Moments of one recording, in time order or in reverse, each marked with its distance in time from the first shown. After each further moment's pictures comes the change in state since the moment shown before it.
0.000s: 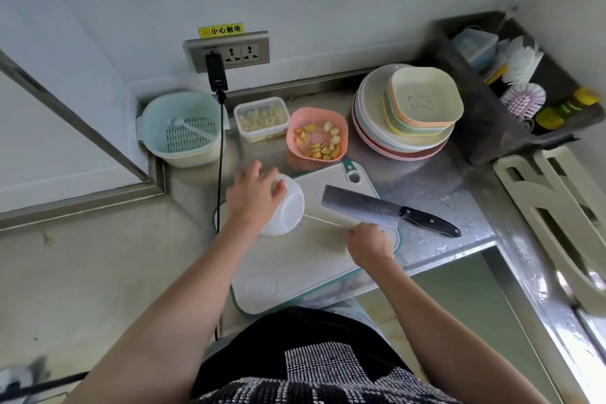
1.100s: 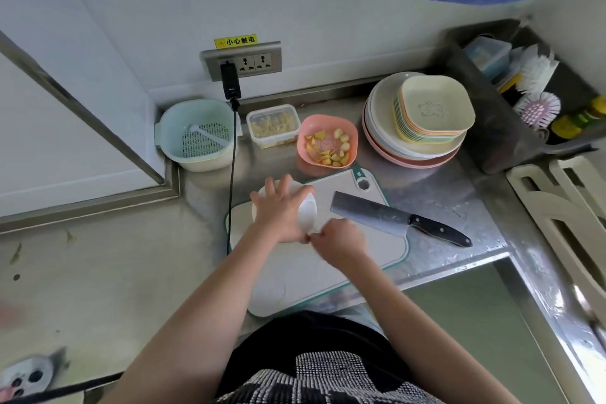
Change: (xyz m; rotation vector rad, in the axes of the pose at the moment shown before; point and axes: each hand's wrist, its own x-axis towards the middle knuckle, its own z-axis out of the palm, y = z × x) left_hand -0.007 0.026 -0.008 0.128 -0.475 0.126; right_hand -0.011 -0.051 -0.011 0.099 -0.103 -0.143
